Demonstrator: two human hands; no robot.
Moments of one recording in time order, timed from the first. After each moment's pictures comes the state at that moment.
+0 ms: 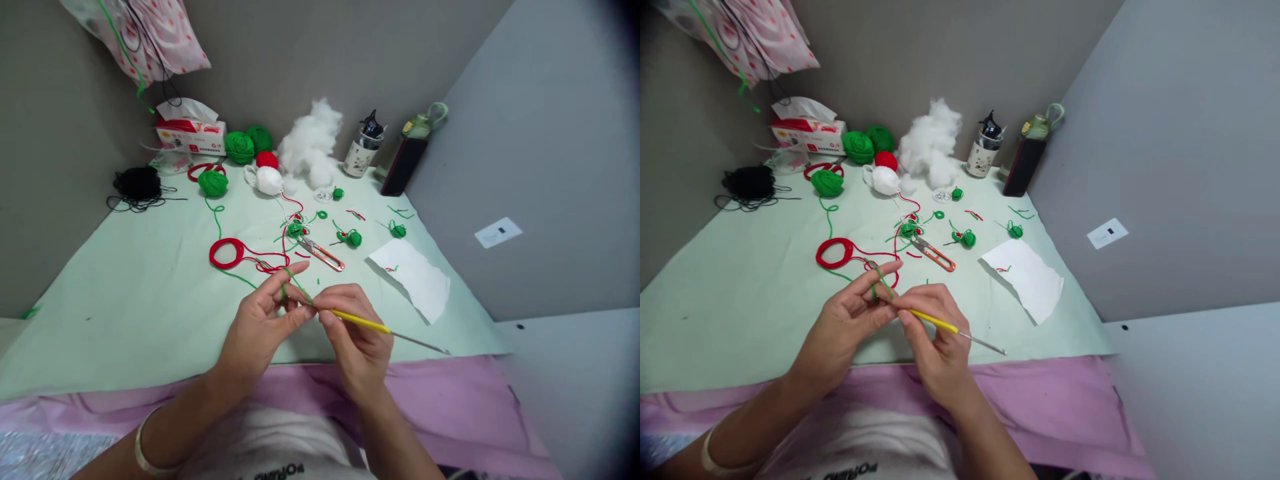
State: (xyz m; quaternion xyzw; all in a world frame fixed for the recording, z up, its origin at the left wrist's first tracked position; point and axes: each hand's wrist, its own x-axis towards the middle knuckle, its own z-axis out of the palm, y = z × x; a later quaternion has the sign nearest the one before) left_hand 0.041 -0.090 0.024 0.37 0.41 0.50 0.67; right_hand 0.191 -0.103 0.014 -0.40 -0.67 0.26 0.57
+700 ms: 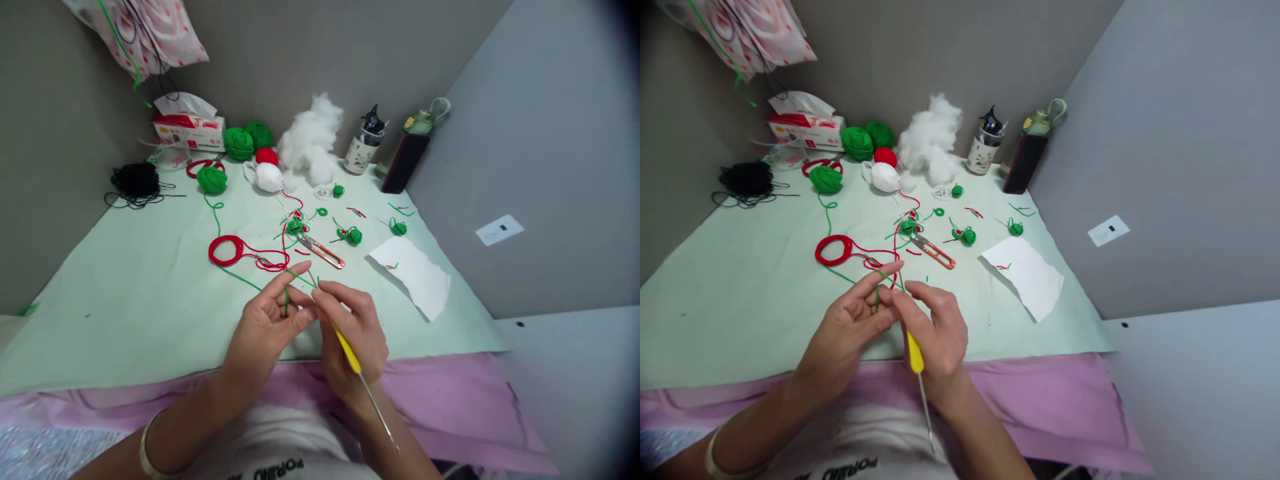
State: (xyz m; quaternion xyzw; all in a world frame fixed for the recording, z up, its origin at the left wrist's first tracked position) left_hand 0.049 -0.097 0.025 0.32 0.39 0.49 0.71; right_hand 0.187 -0.108 0.008 -0.44 -0.70 0.07 0.56
